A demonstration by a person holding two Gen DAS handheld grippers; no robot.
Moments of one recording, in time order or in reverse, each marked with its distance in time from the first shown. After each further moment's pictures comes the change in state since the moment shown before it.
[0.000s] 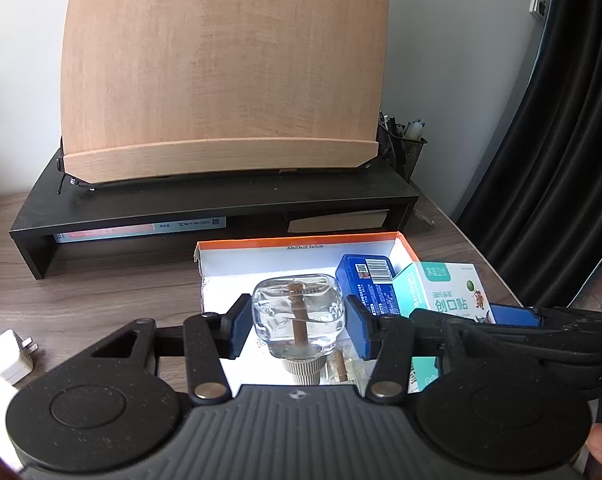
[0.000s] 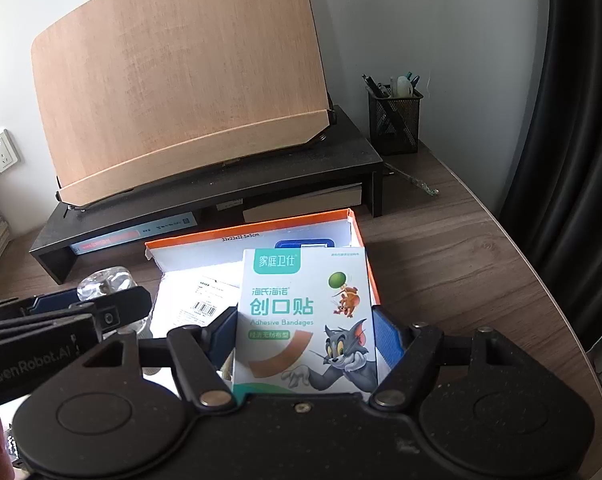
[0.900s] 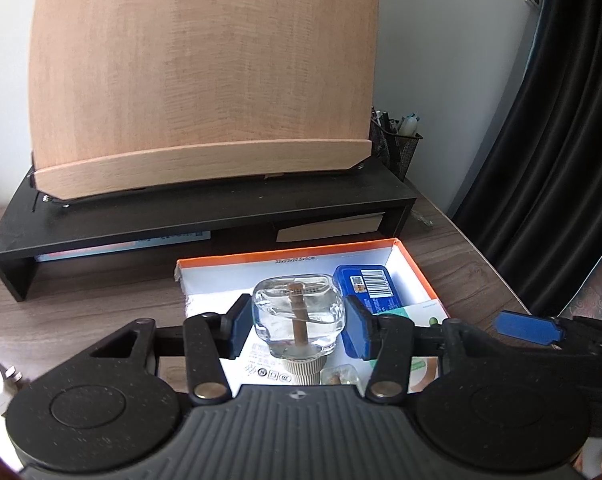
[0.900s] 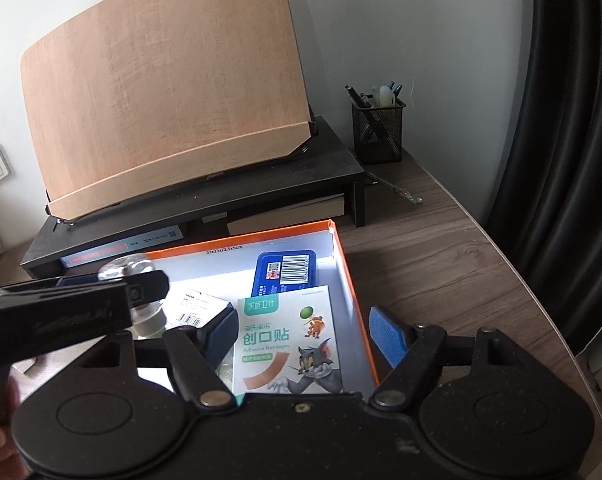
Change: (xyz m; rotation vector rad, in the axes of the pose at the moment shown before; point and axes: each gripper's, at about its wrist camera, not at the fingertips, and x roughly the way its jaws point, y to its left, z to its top) left arm 0.029 -0.007 0.013 0.042 0.016 -0.025; right arm -0.008 -0.010 -0.001 0.025 -0.038 -0.028
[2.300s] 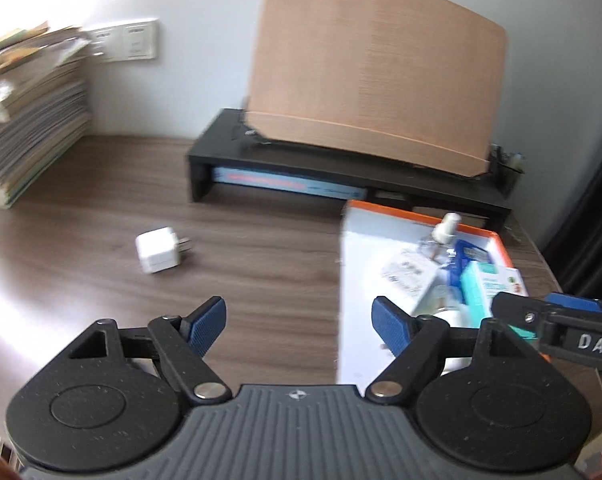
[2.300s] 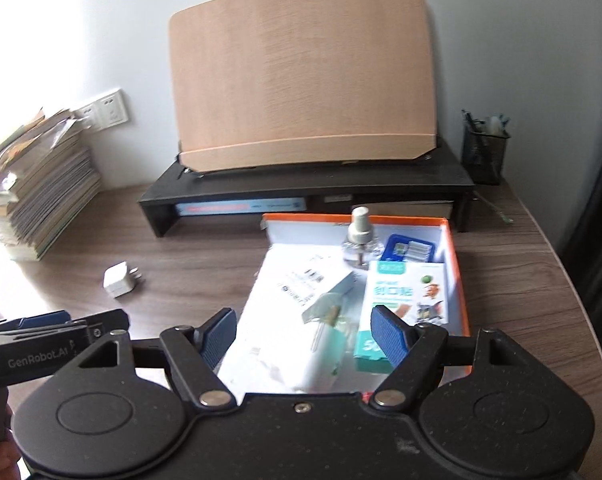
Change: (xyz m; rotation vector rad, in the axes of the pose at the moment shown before) left arm -0.120 0.048 -0.085 -0.286 -0.052 0.332; right arm -0.058 0.055 -0.037 -0.229 0.003 0.249
